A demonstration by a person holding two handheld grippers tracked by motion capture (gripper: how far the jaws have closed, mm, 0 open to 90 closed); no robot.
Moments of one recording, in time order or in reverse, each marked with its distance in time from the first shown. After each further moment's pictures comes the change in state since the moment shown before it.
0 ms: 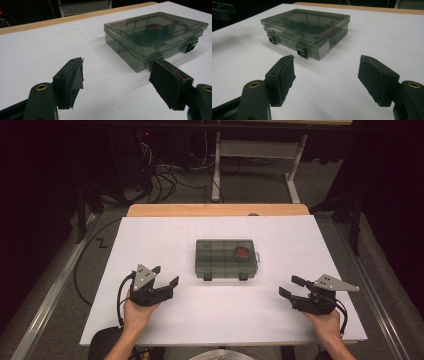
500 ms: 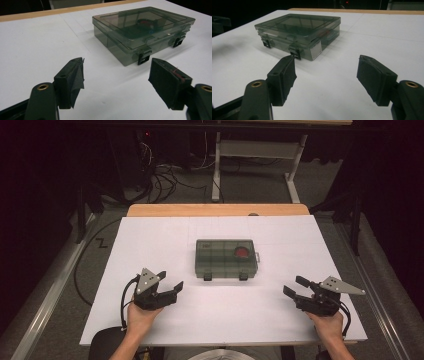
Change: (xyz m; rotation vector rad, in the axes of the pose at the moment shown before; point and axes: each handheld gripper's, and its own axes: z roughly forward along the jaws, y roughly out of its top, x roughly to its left) left arm -0.008 -0.007 0.004 0.030 -0.055 -0.011; right arm -0.009 -0.008 -0.007 -0.059 -0.026 0.046
